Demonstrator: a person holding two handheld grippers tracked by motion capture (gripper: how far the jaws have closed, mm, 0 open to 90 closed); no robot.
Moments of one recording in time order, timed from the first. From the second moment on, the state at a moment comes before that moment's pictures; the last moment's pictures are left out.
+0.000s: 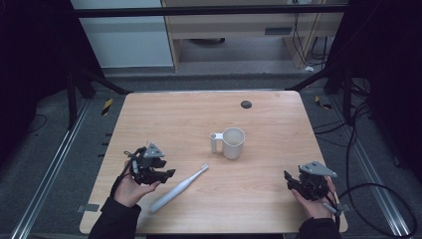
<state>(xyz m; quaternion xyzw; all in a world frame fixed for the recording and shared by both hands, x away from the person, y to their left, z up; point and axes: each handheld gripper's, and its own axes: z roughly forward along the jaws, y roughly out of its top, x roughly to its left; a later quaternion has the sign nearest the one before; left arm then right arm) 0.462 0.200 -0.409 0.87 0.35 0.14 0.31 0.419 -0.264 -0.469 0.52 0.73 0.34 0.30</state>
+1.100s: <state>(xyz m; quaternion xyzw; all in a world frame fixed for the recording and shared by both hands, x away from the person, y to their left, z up) 0.474 0.165 -0.447 0.92 0.32 0.08 0.21 0.424 -0.259 -0.473 0.52 0.74 0.33 0.27</state>
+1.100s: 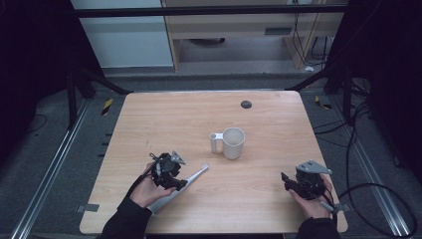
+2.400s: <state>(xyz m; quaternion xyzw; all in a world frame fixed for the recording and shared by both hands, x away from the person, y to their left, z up) 0.485 0.153 -0.465 0.93 0.32 0.03 0.17 0.426 -0.256 -0.475 0.51 0.75 0.32 0.26</state>
